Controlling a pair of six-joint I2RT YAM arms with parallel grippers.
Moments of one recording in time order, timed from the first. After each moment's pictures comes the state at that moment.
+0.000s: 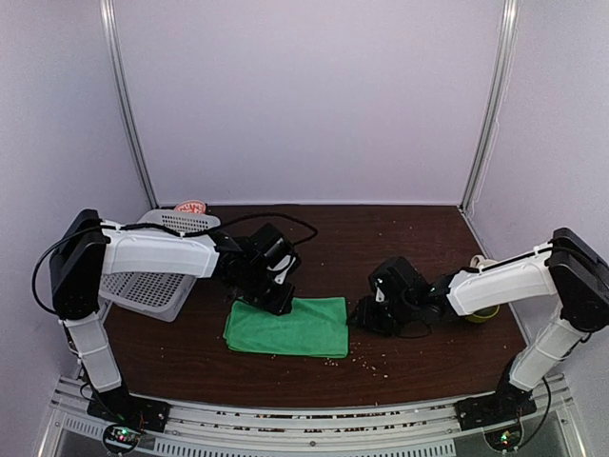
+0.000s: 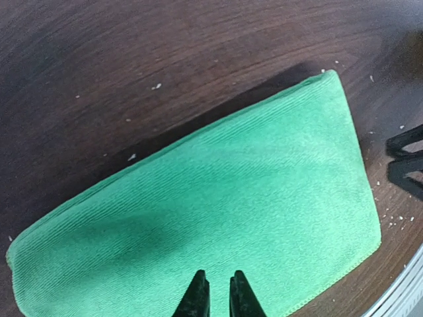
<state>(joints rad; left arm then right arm) -0.90 1.83 1.26 -0.52 0.05 -0.42 0.86 1.58 0.74 -0.05 -0.08 0.98</state>
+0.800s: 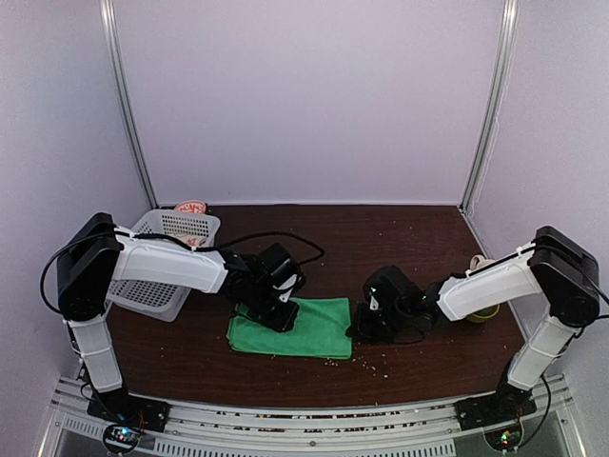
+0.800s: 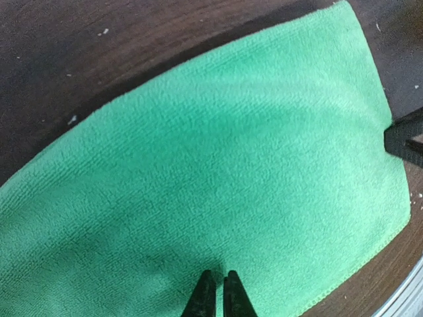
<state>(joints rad) -0.96 1.87 1.19 -0.46 0.07 -0.44 0.88 1.66 0.73 0.04 -0.12 1.06</state>
